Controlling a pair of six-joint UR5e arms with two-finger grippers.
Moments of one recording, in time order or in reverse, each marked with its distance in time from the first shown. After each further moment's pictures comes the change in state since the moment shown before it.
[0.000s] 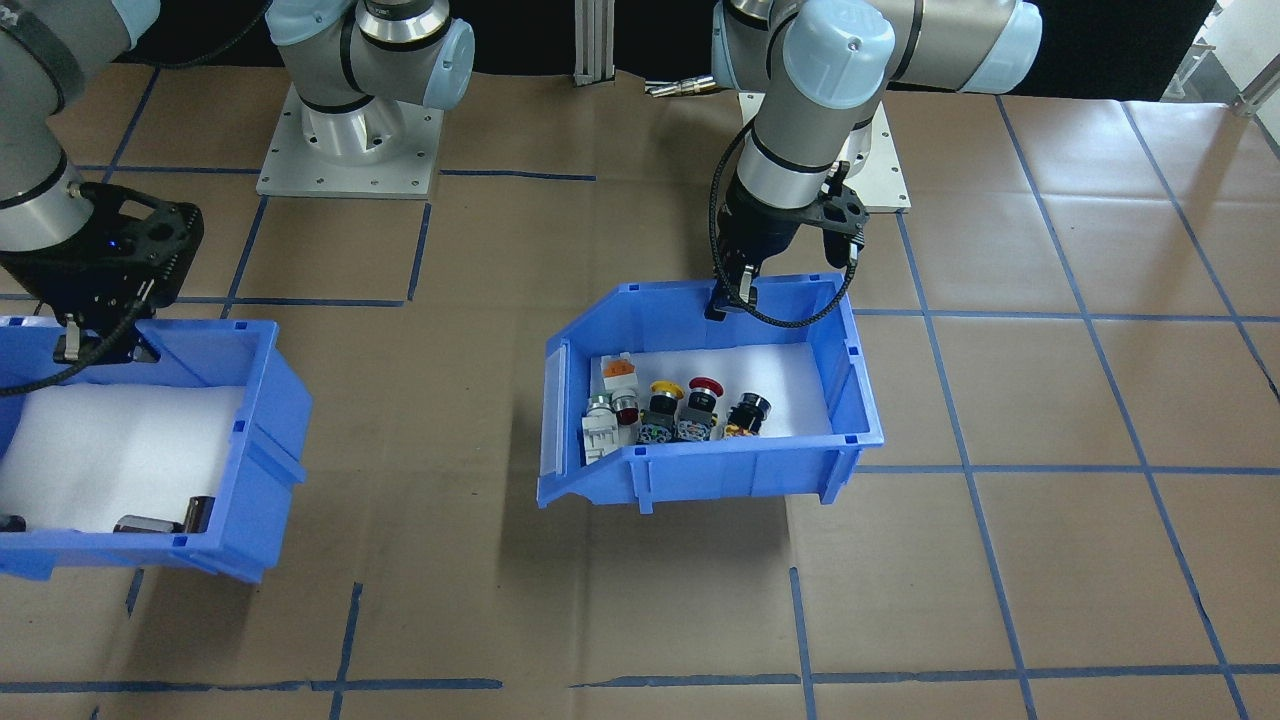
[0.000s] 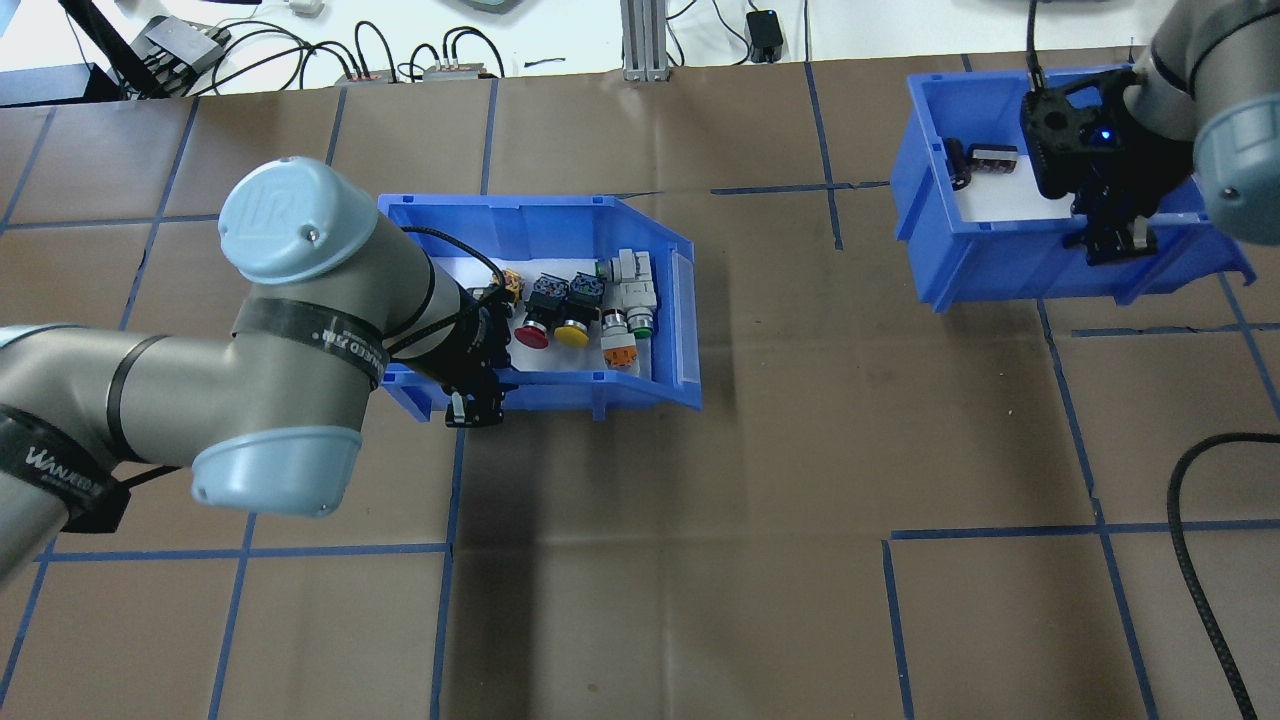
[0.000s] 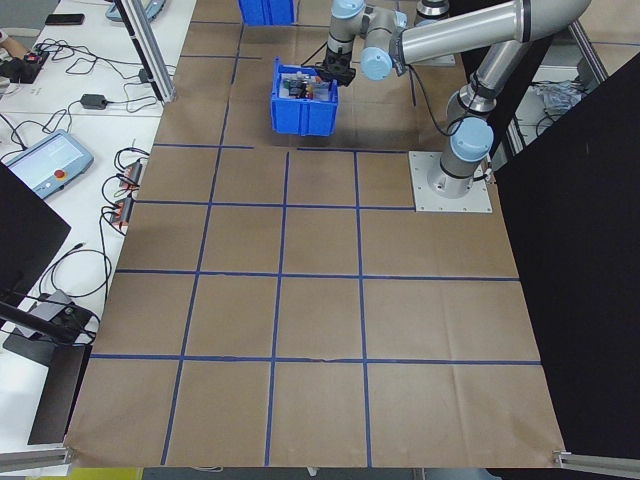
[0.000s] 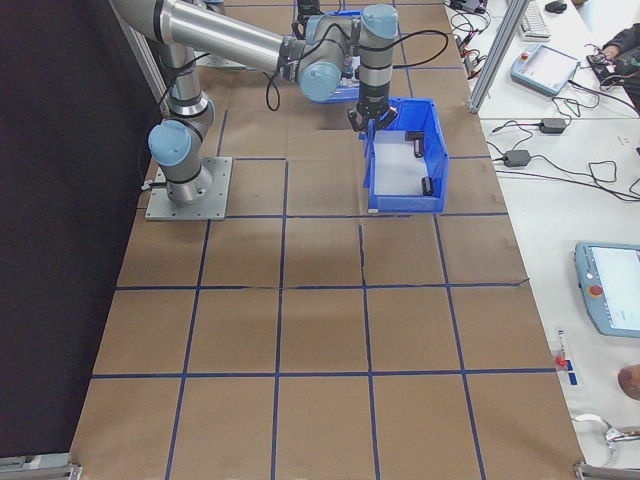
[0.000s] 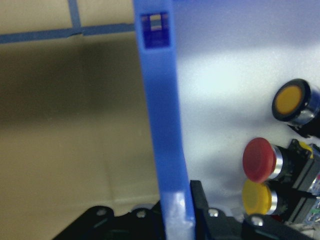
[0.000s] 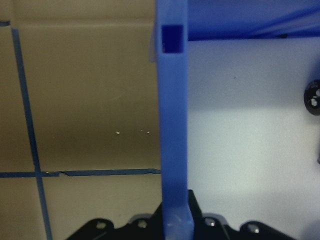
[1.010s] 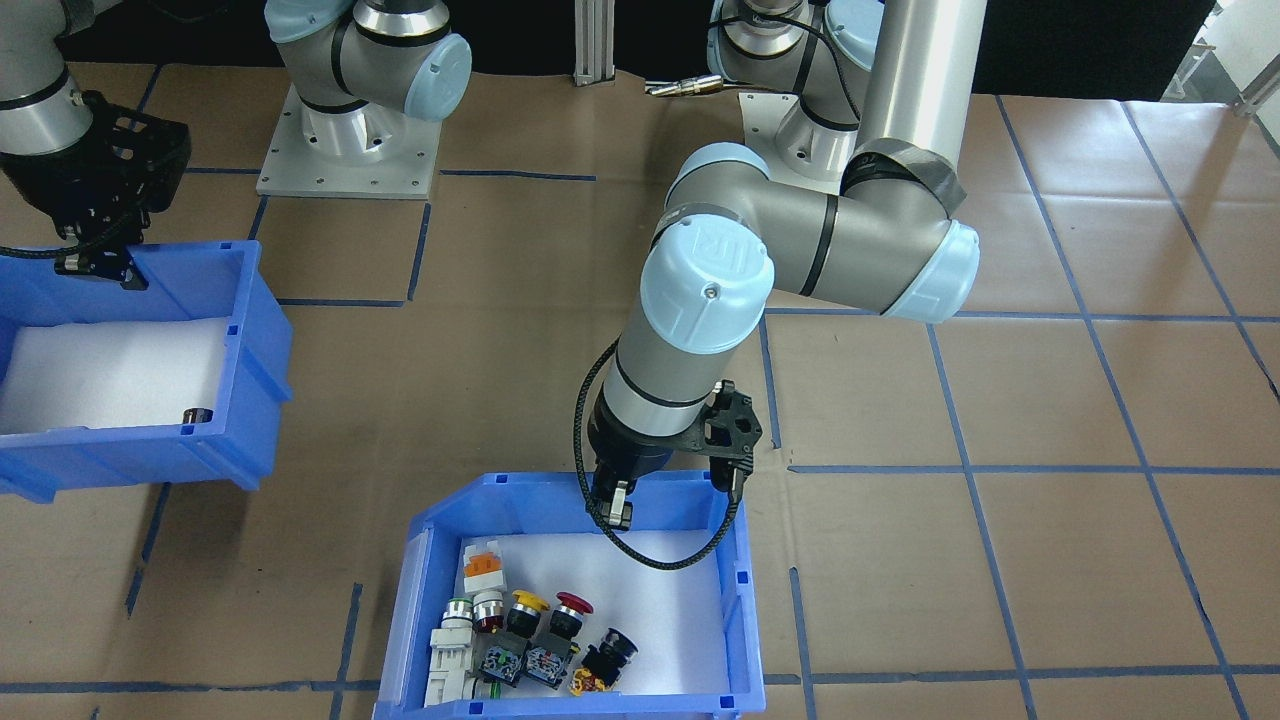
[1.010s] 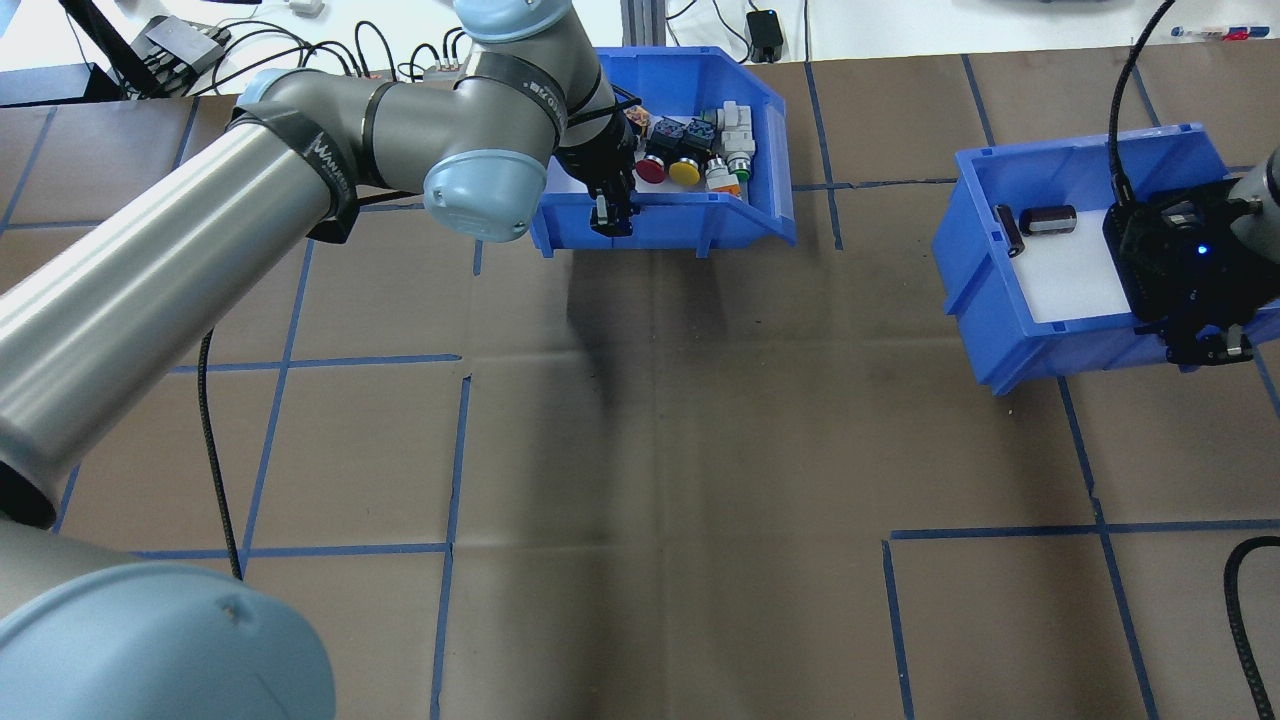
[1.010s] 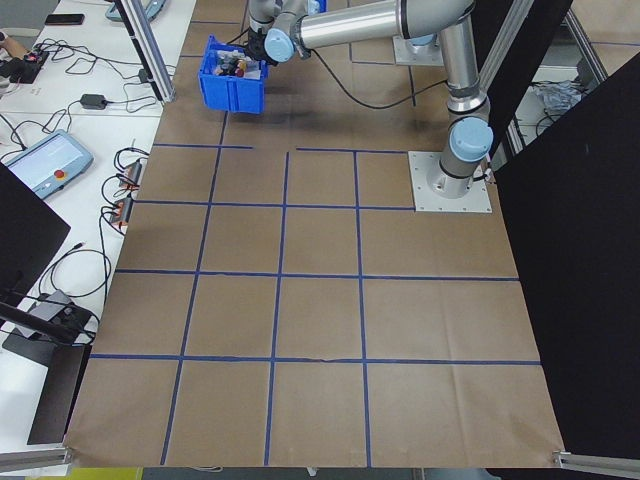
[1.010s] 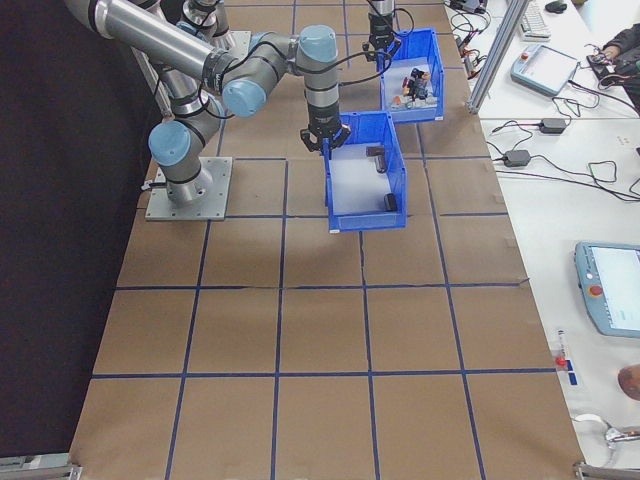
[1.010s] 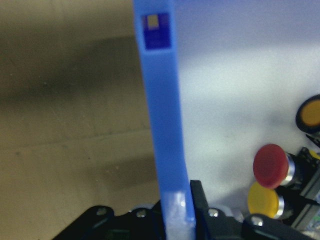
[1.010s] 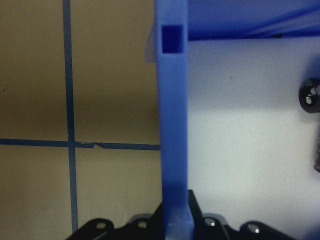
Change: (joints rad) left arm -0.144 -0.517 0.578 0.003 -0.023 -0.138; right arm -0.124 -0.174 0.195 -0.078 0.010 -0.215
